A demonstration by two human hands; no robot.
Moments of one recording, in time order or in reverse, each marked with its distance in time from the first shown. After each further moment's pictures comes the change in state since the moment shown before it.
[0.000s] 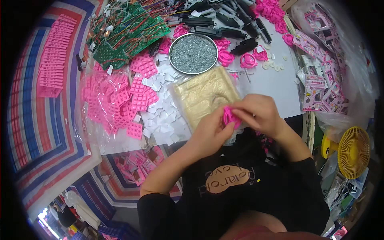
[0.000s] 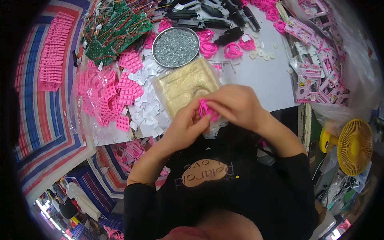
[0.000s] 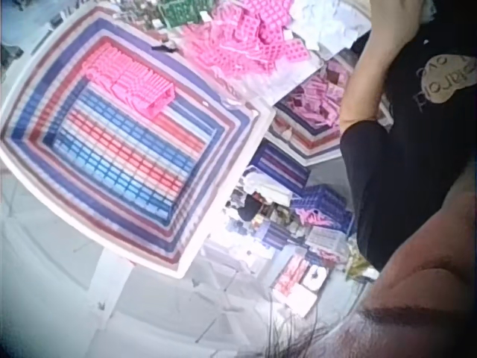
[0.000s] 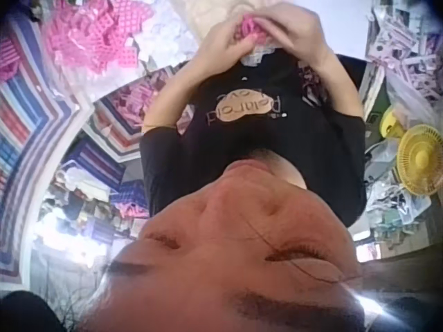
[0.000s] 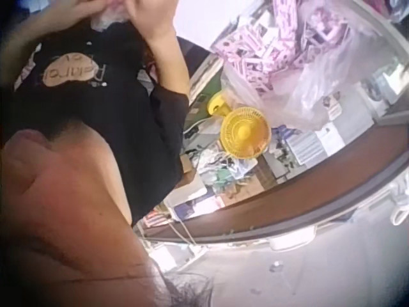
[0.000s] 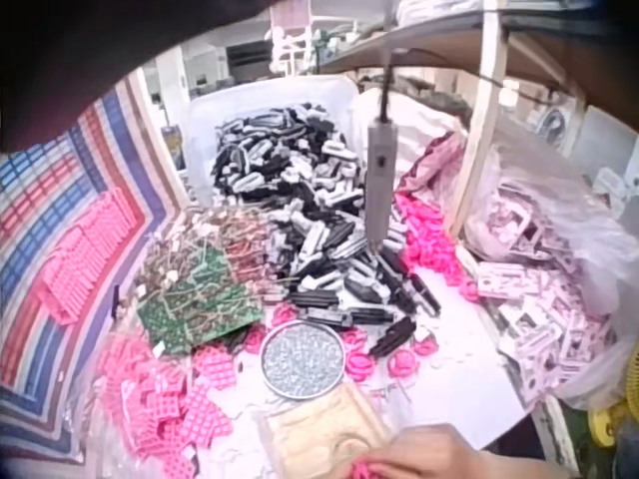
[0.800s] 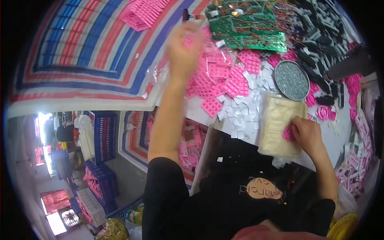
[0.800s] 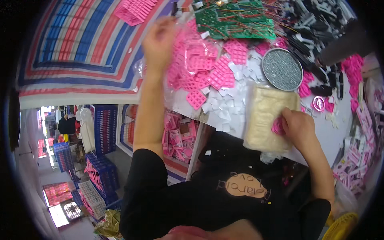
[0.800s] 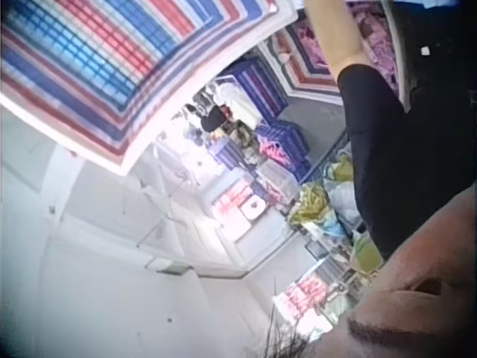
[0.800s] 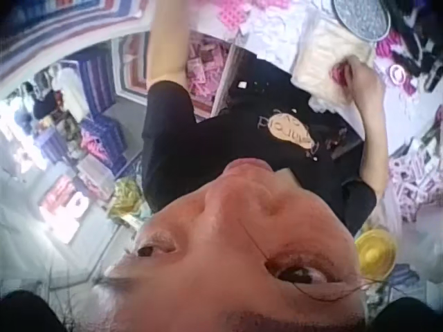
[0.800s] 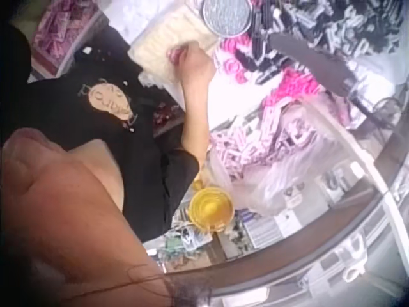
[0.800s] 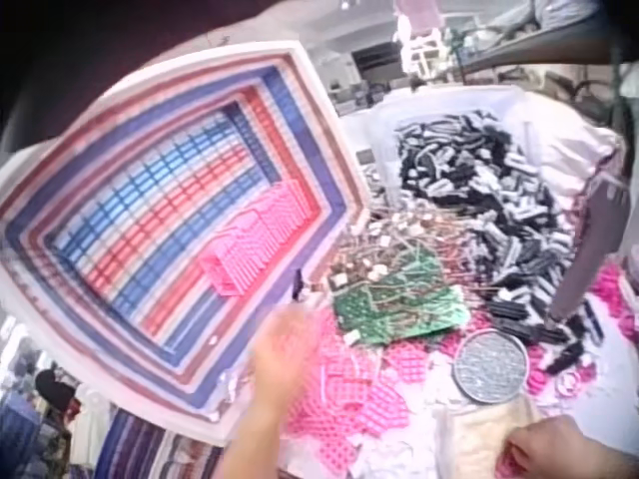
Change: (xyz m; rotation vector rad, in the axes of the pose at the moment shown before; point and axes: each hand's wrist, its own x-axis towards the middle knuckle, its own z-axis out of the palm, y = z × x) left_hand -0.075 0.091 -0.248 0.656 1.188 0.572; right_hand 0.048 0.030 0.031 -0.441 -0.411 0.032
